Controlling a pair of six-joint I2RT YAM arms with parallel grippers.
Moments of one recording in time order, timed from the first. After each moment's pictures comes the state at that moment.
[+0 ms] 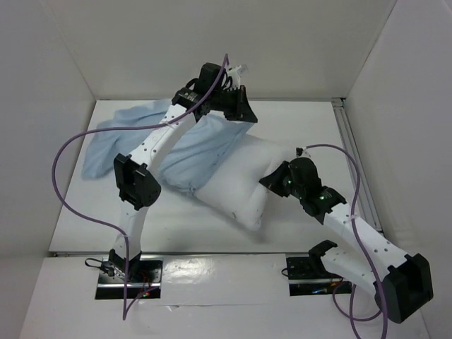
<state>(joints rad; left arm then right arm) -0.53 2.13 2.31 -0.73 0.59 -0.50 0.47 0.94 0.64 -0.25 -0.02 0.92</state>
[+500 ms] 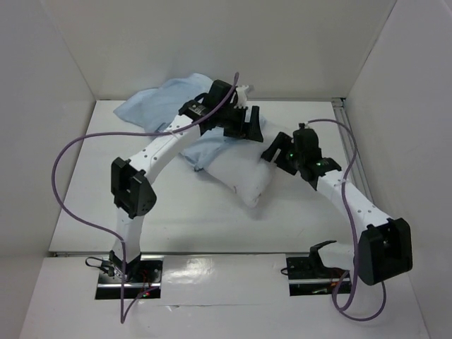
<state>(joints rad) -0.62 2.08 2.12 -0.70 0.47 -0.44 0.34 1.22 0.85 -0.28 -0.05 0.79</state>
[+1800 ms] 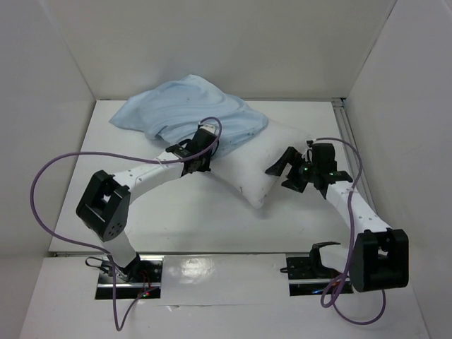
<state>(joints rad) -0.63 1.70 1.23 -0.42 -0.34 -0.34 0.06 1.16 0.72 -0.34 -0.47 0.68</state>
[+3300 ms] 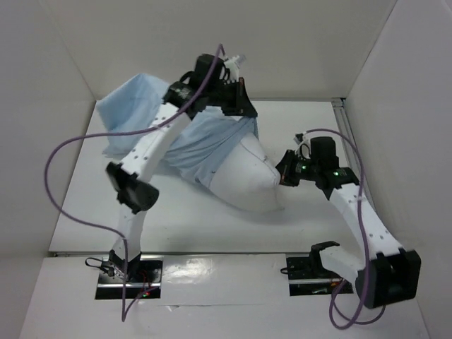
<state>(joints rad) -0.59 1.96 2.42 -0.89 0.45 -0.52 0.18 0.98 0.88 -0.54 -0.63 0.61</state>
